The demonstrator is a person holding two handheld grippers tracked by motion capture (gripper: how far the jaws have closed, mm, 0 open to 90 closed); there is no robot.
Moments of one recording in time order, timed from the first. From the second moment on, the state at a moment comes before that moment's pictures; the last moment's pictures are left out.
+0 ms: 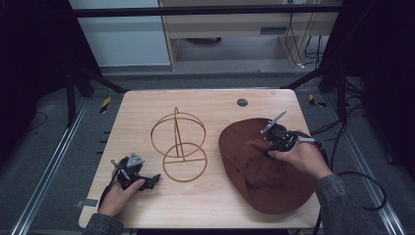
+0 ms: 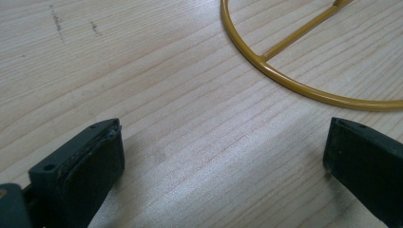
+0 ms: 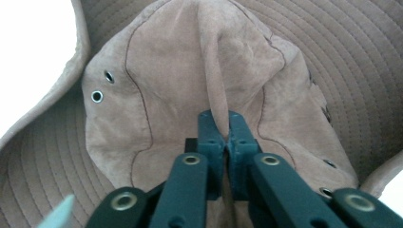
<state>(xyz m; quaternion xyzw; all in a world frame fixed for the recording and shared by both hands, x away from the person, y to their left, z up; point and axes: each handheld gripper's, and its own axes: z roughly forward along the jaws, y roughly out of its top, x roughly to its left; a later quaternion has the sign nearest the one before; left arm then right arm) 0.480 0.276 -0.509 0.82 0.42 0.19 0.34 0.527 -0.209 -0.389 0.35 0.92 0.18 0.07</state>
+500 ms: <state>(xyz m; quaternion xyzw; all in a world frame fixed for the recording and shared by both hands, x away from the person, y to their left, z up) 0.480 0.276 -0.509 0.82 0.42 0.19 0.34 0.517 -0.226 -0.341 0.34 0.90 0.25 0.09</state>
